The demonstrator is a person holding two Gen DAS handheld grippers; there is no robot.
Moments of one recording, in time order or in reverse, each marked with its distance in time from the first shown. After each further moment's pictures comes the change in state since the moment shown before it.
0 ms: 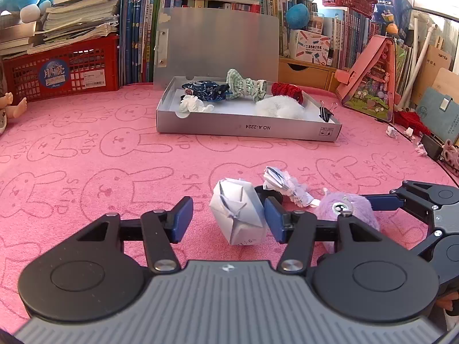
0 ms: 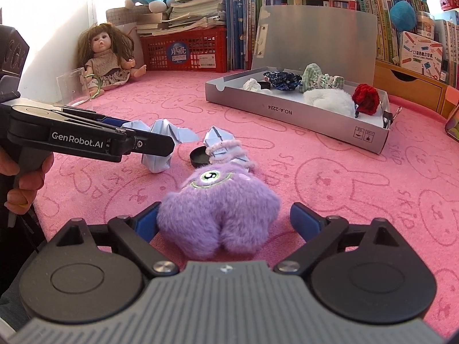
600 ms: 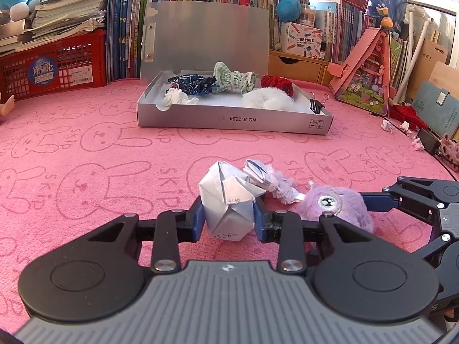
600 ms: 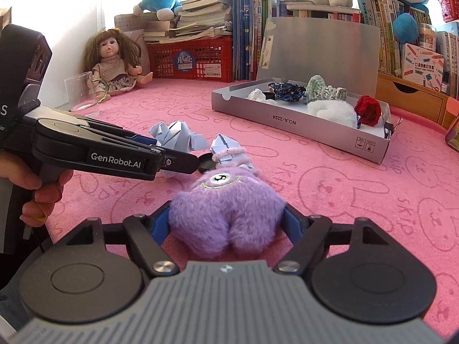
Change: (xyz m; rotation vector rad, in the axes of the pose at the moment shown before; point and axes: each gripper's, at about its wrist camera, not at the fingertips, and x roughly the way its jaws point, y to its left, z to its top) left arm 0.015 -0.019 -0.004 0.015 0.004 -0.017; right arm -0.009 0.005 -0.003 -0.025 -0.052 0.005
